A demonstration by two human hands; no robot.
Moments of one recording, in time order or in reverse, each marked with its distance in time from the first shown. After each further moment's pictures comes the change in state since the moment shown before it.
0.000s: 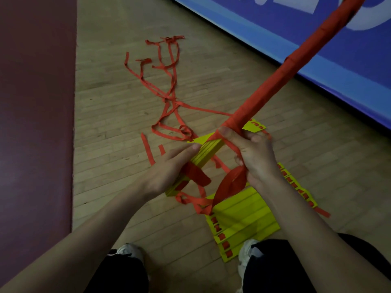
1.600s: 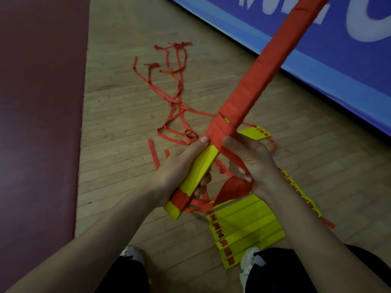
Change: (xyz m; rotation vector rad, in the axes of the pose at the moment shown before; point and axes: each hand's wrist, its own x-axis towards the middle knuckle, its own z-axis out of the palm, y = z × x) left_hand -0.008 0.019 0.009 -0.379 -0.060 -0.079; right_hand -0.011 -0.006 0.003 0.108 -0.366 0.043
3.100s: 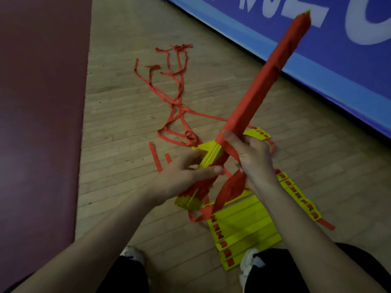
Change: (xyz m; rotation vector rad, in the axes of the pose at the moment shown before) left_hand 0.003 -0.010 -0.003 0.285 0.028 0.062; right_hand 0.015 0.009 0.001 -0.207 0.316 -0.136
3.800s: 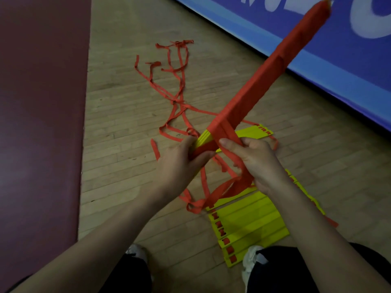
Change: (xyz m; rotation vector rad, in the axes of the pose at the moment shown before) left_hand 0.016 -0.018 -0.007 0.601 0.462 0.341; right_hand 0.001 0.009 -0.005 -0.009 -0.170 0.156
